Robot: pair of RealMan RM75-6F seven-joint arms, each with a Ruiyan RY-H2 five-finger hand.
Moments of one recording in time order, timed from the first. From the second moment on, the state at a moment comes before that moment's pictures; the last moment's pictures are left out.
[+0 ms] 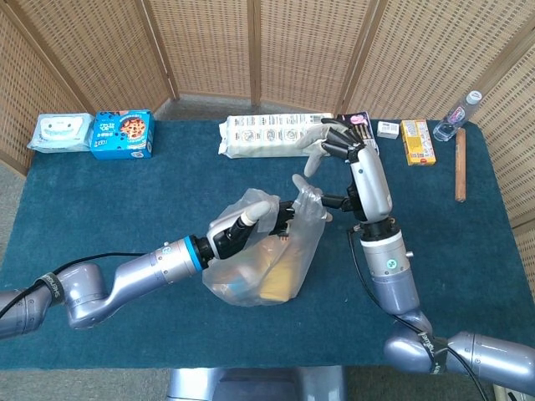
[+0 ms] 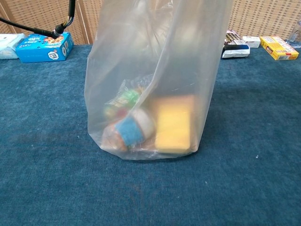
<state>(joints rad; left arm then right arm) -1.12 -1.13 -0.27 -1.80 1.55 0.79 -1.71 0.75 -1.35 0.56 -1.91 -1.23 1.35 0.19</state>
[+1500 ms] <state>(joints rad) -1.10 -1.12 -0.27 -1.83 1.53 0.80 -1.64 0.74 -1.35 0.56 -1.90 -1.23 1.35 0.20</state>
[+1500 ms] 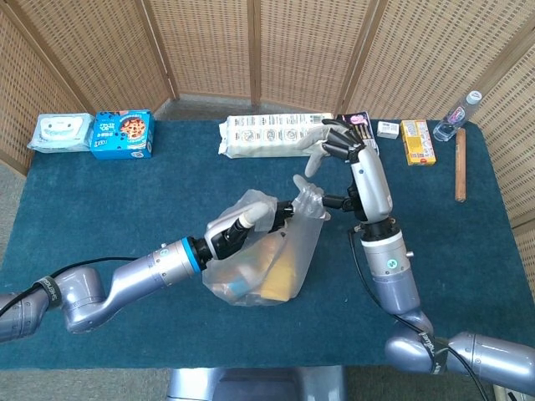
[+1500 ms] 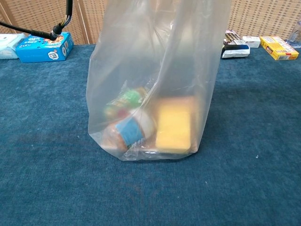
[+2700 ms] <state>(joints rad) -1.15 -1.16 -0.26 -1.78 1.56 0.81 -1.74 0.76 -1.36 0.56 -1.88 -1.20 1.33 0.19</state>
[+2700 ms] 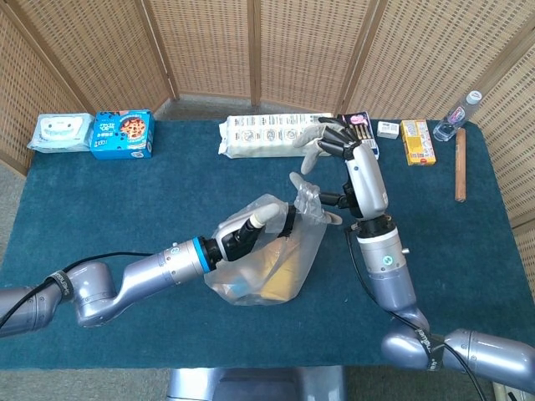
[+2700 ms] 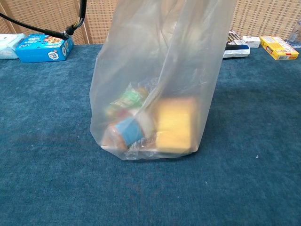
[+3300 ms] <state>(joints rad) -1.14 -1.15 -0.26 -1.79 1.57 0.82 -1.85 0.80 -1.38 0.56 -1.83 -1.14 1.27 0.15</state>
